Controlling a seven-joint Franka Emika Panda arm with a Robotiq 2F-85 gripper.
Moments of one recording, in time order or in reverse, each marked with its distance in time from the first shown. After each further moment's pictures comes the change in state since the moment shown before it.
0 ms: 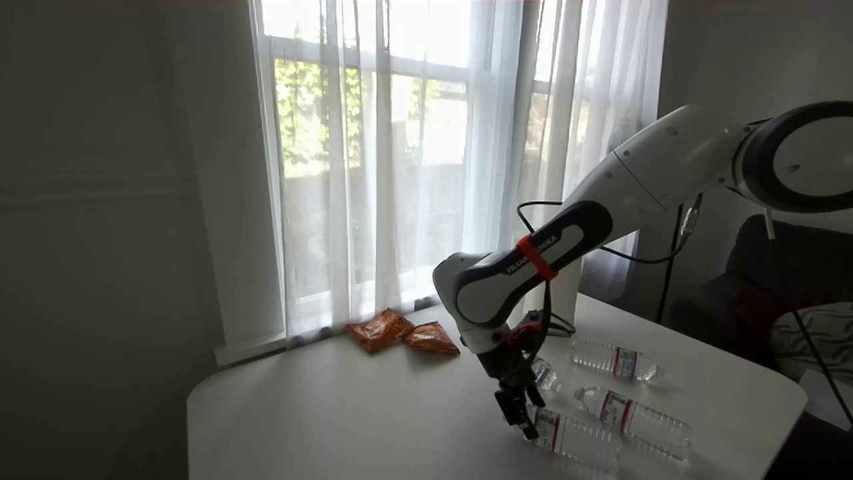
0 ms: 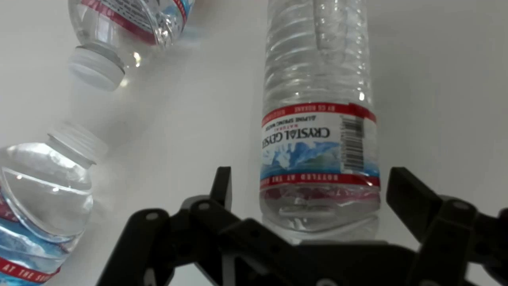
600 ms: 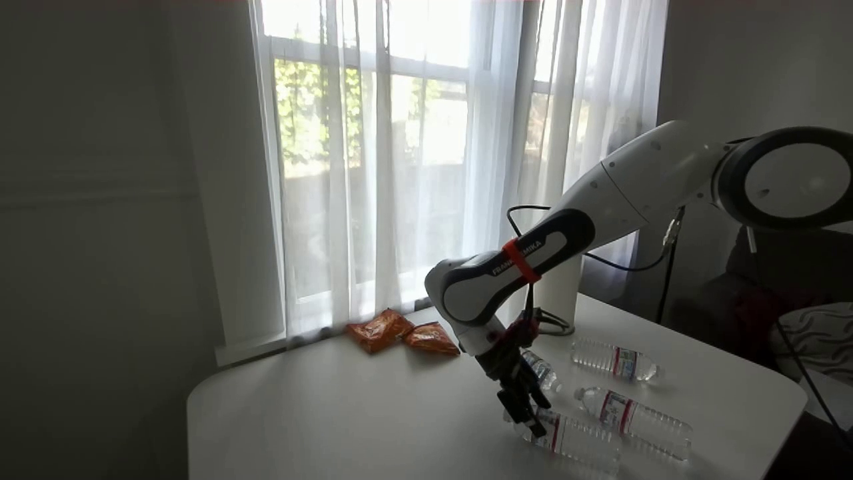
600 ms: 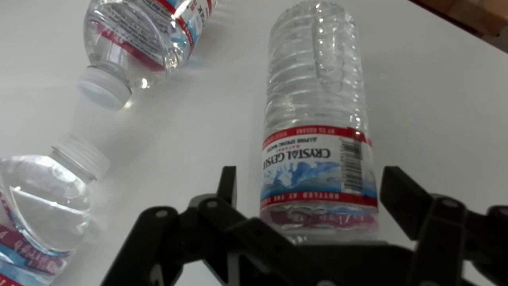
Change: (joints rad) arm 0.000 0.081 0.002 0.128 0.000 -0.177 -0.048
